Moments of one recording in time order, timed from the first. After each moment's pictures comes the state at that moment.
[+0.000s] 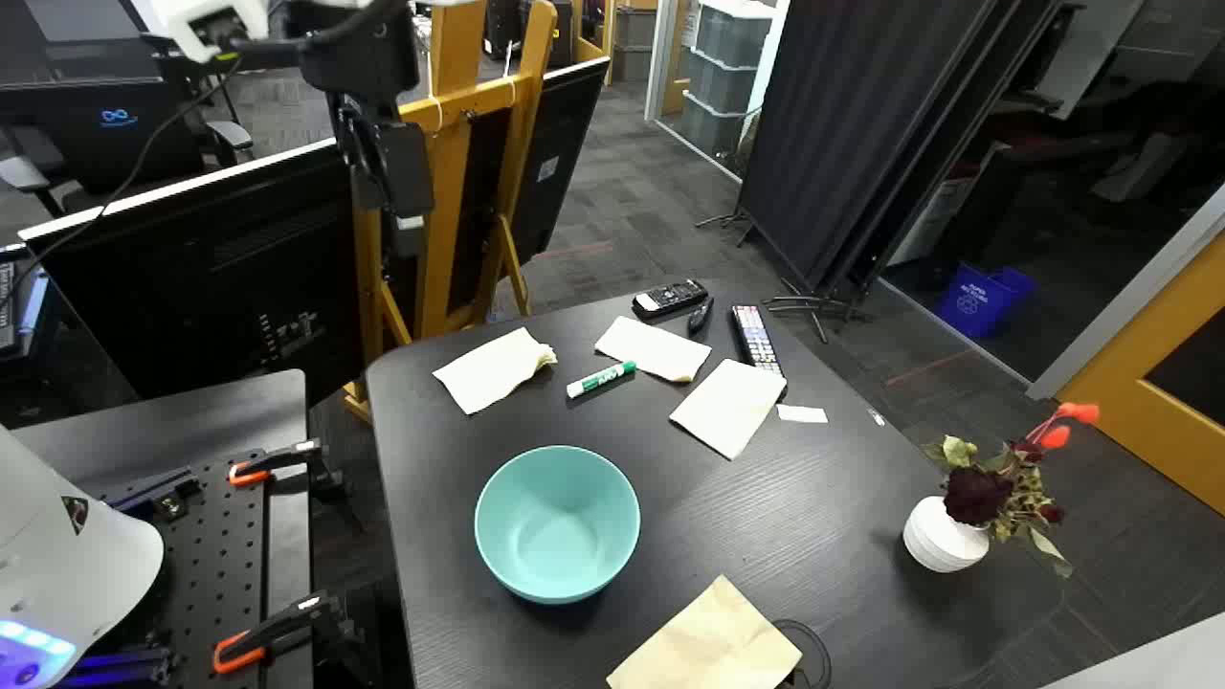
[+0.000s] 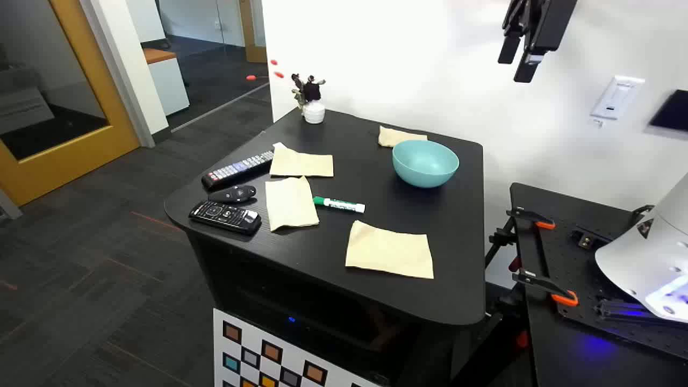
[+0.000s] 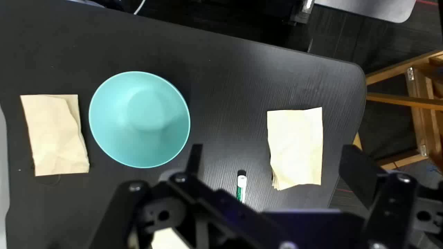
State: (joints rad) arm 0.06 -0.57 0.01 -2.47 -0.03 1.87 -0.14
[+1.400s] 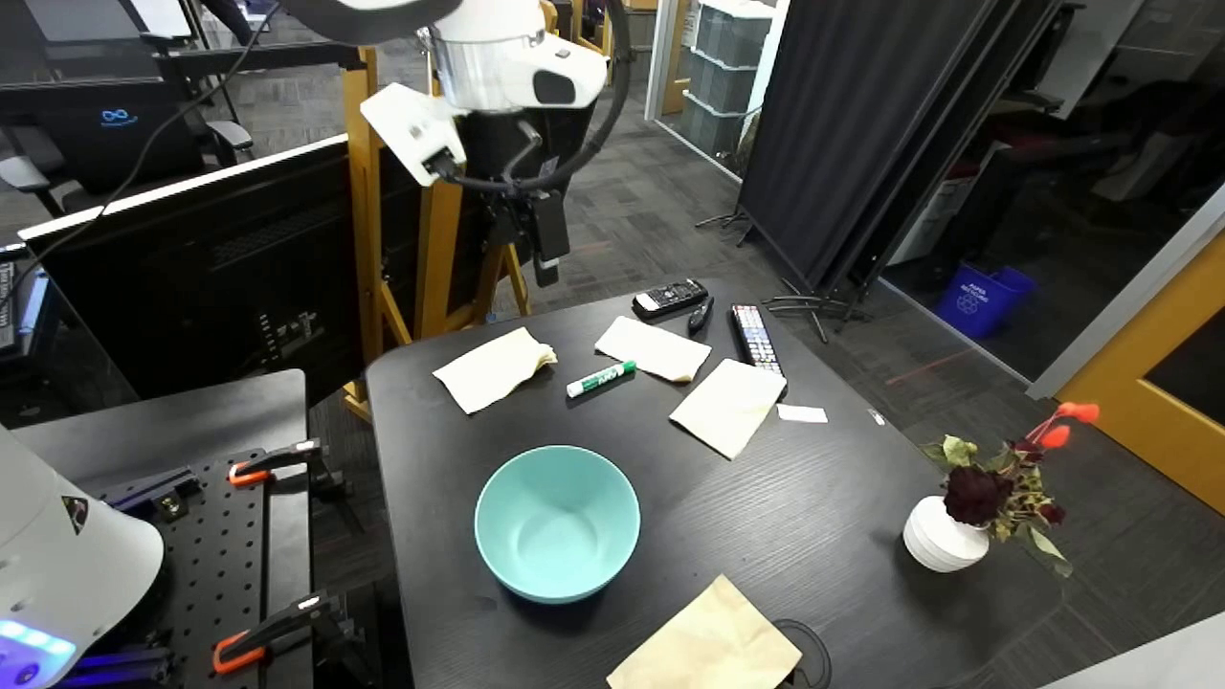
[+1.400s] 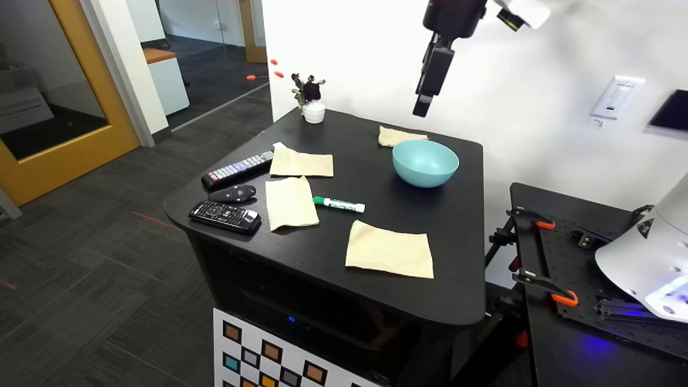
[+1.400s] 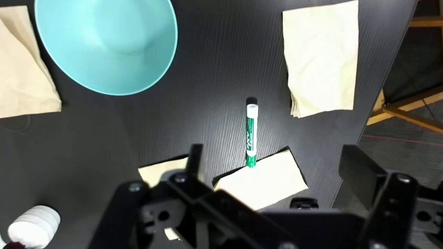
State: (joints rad) arm 0.06 -0.22 0.02 -2.39 -0.03 2.30 -0.04
